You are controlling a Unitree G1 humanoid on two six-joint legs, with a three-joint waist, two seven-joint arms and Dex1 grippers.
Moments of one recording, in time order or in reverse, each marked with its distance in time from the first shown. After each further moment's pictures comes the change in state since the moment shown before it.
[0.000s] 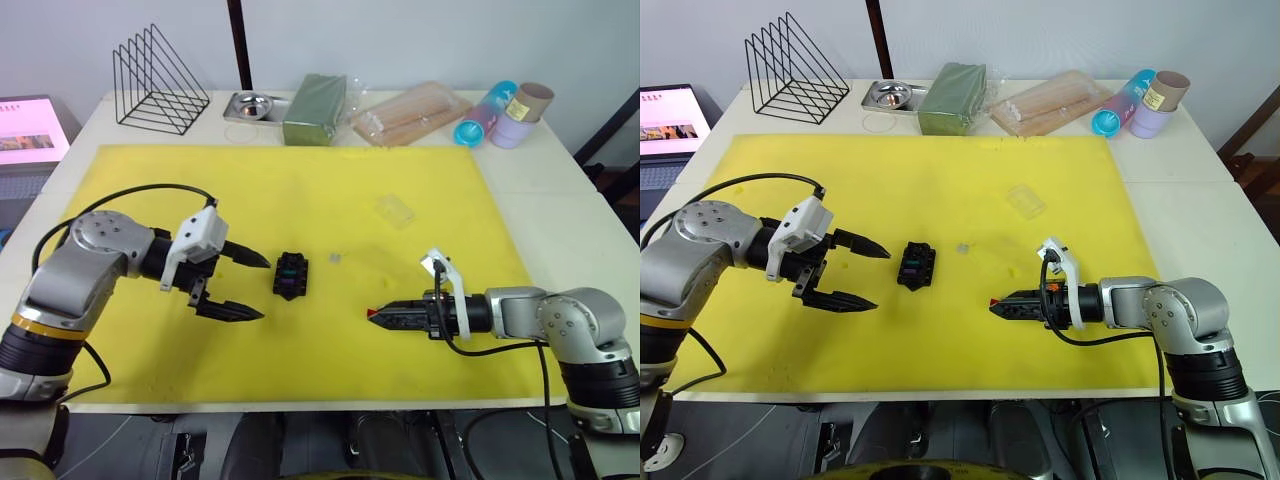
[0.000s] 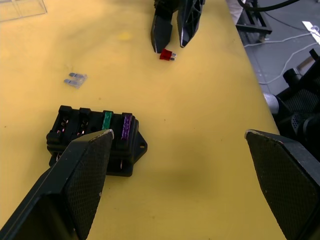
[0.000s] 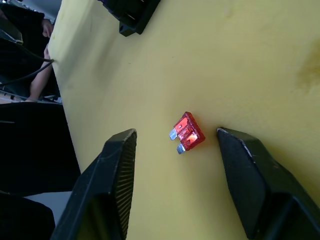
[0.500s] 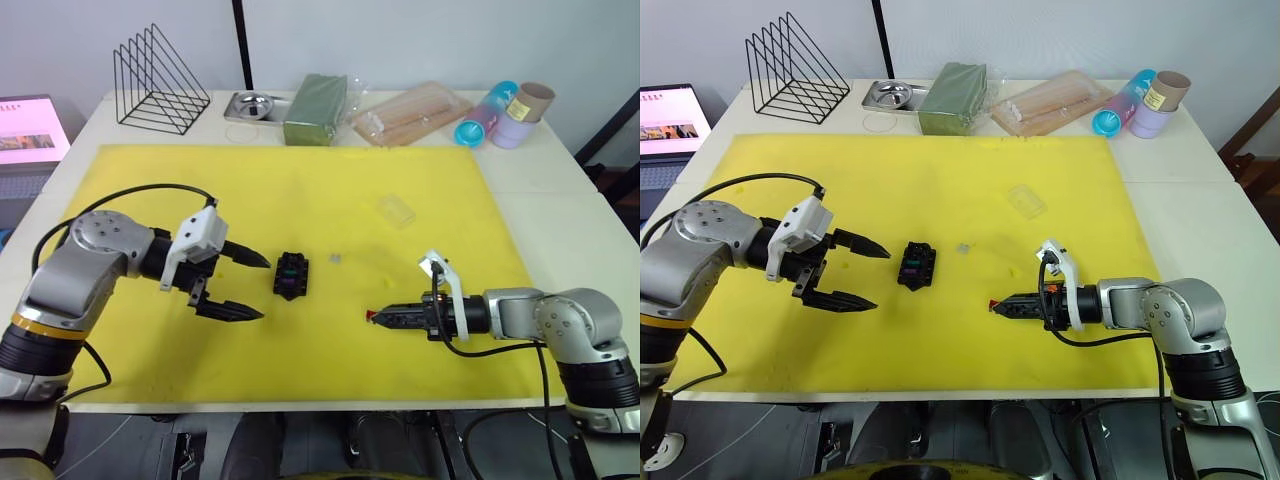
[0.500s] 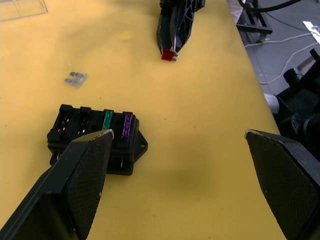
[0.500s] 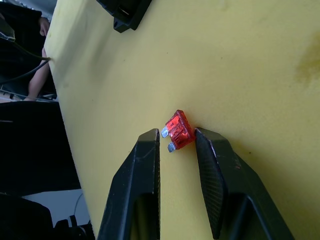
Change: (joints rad) left arm 0.000 0.000 0.000 0.002 0.001 -0.002 0.000; right arm 0.000 0.000 0.013 0.014 -0.001 -0.008 0.007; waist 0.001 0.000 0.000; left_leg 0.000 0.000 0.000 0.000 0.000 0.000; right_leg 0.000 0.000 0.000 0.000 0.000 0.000
